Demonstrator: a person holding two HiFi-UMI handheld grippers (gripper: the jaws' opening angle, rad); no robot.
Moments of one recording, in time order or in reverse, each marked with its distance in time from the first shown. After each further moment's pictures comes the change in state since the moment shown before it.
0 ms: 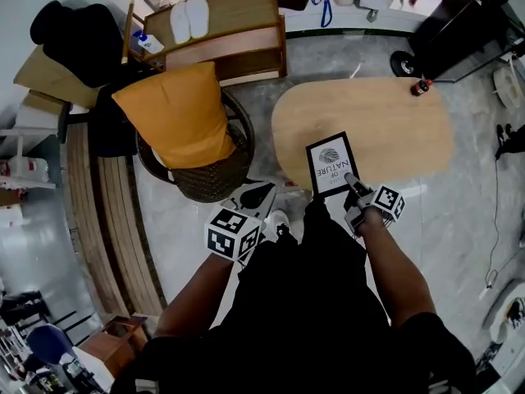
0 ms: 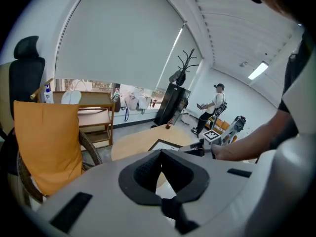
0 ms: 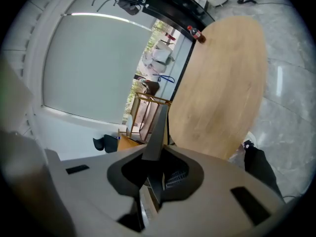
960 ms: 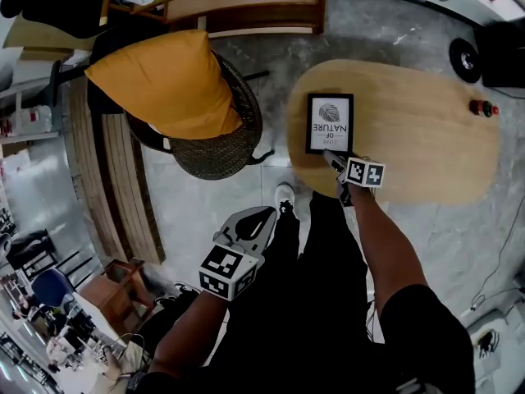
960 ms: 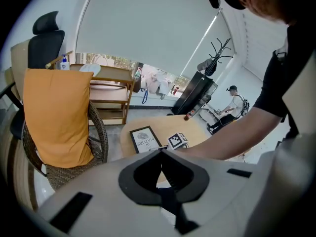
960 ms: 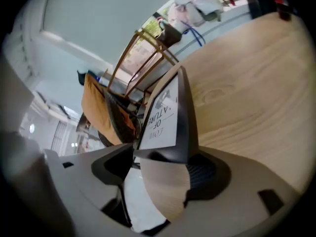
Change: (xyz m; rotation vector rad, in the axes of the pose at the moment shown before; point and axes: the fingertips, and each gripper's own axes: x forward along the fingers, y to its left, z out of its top) left arm 0.081 0.059 -0.033 -0.253 0.156 0.176; right arm 0.250 -0.132 -0.013 -0.536 0.492 -0.104
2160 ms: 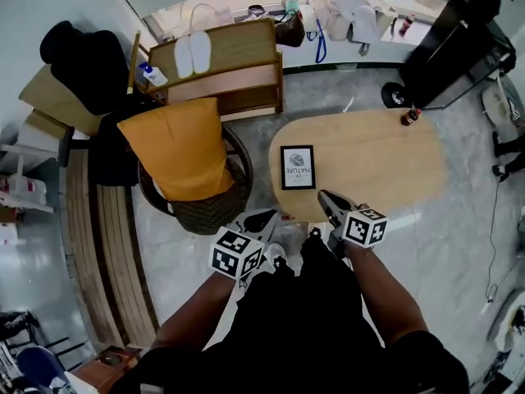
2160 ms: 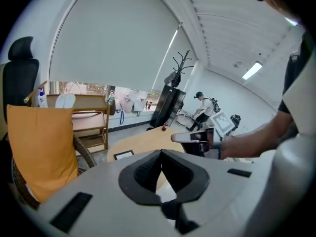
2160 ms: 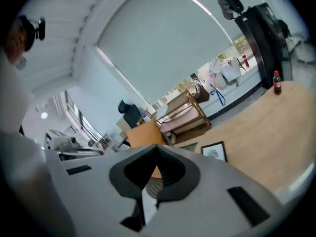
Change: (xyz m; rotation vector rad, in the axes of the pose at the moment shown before) left arm -0.091 -0.039 0.007 0.288 -0.168 -0.218; right arm -0.244 0.262 0.002 -0.213 -0.471 0.086
